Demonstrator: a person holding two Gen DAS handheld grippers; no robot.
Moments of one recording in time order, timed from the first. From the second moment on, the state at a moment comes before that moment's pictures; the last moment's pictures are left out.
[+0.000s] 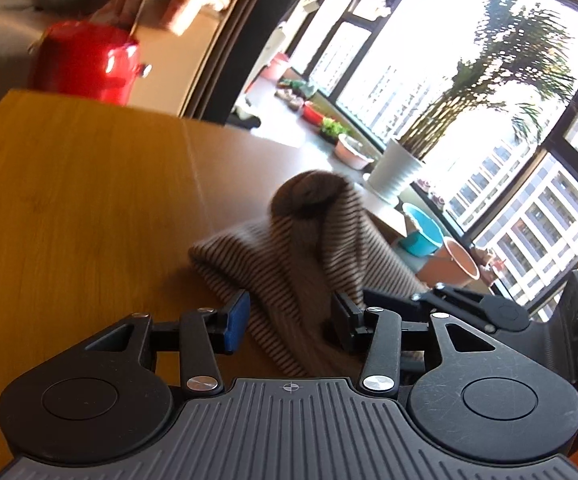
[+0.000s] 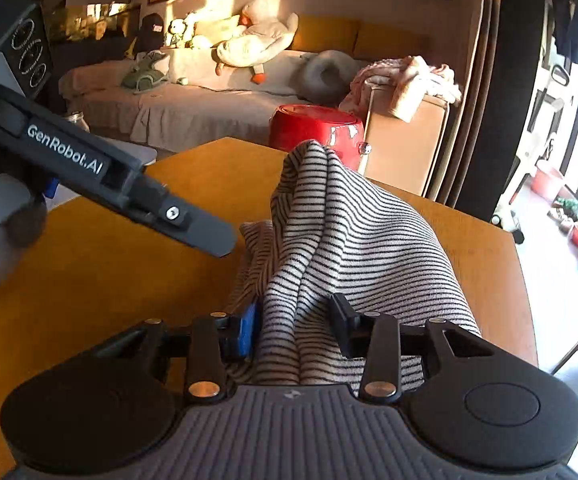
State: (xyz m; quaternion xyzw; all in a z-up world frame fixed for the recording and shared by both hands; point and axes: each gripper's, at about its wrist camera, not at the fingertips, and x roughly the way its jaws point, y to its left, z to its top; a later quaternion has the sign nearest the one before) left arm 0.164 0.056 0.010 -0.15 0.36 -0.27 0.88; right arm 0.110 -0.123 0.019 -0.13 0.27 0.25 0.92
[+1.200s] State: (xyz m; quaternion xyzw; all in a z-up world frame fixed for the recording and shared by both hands) left arm 0.184 0.021 0.061 -0.16 0.27 -0.34 0.89; right arm 0.111 -0.184 -0.004 -0.07 0.29 0.15 0.94
